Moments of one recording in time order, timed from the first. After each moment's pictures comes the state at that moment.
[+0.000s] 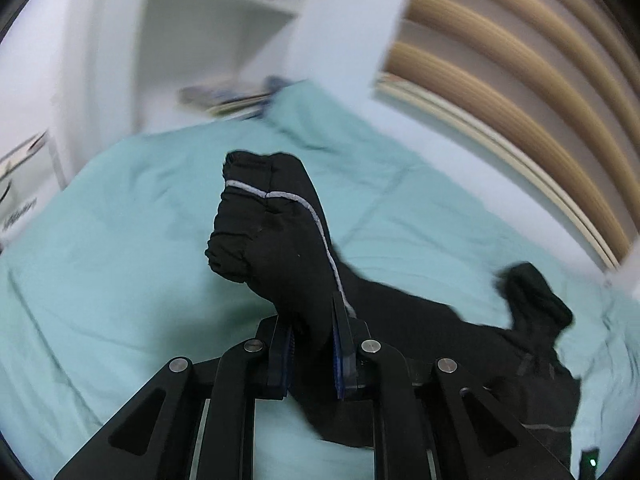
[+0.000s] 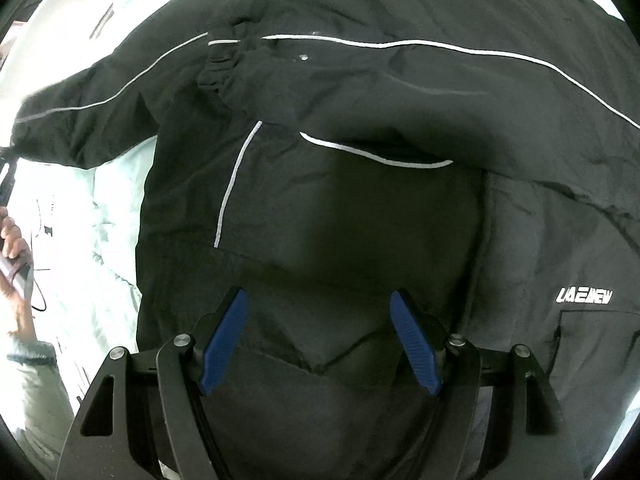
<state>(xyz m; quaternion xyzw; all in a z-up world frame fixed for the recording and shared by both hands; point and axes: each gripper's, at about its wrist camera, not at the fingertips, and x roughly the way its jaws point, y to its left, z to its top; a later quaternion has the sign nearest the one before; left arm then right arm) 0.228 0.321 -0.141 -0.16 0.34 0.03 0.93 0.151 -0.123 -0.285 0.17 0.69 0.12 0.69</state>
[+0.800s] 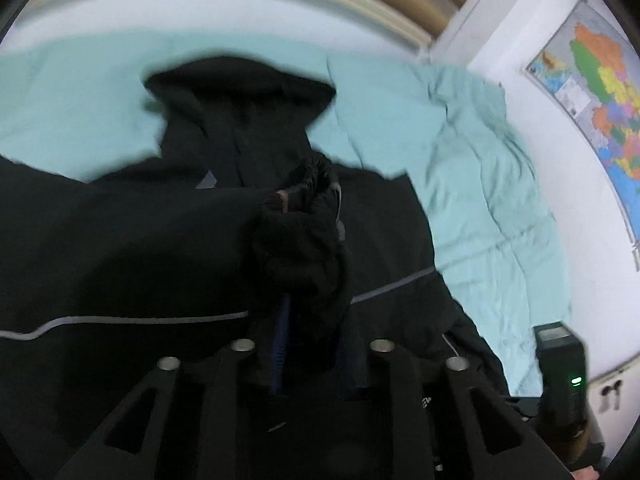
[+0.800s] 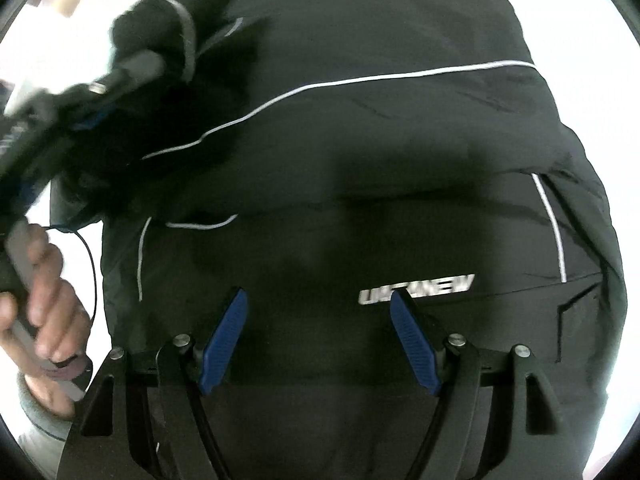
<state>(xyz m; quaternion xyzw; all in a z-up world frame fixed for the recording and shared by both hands) 0.241 -0.102 -0.238 -0.03 0.52 -0.36 0.77 0.117 -0.279 -0.275 0.25 0.64 0.00 0.73</state>
